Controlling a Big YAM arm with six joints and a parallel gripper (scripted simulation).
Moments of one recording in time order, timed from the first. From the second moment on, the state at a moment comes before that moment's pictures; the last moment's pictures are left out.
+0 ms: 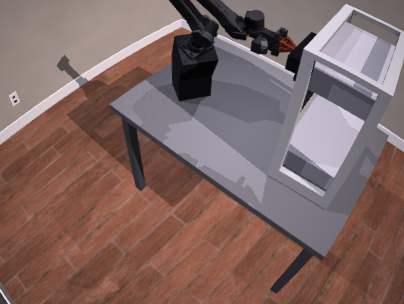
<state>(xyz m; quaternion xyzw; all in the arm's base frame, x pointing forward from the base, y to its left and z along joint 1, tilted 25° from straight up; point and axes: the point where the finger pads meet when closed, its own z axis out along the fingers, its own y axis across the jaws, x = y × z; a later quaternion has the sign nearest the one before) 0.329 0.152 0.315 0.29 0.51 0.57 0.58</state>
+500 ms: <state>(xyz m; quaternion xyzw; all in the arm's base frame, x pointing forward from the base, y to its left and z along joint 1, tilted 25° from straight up) 0.342 0.154 0.315 0.29 0.51 0.57 0.57</state>
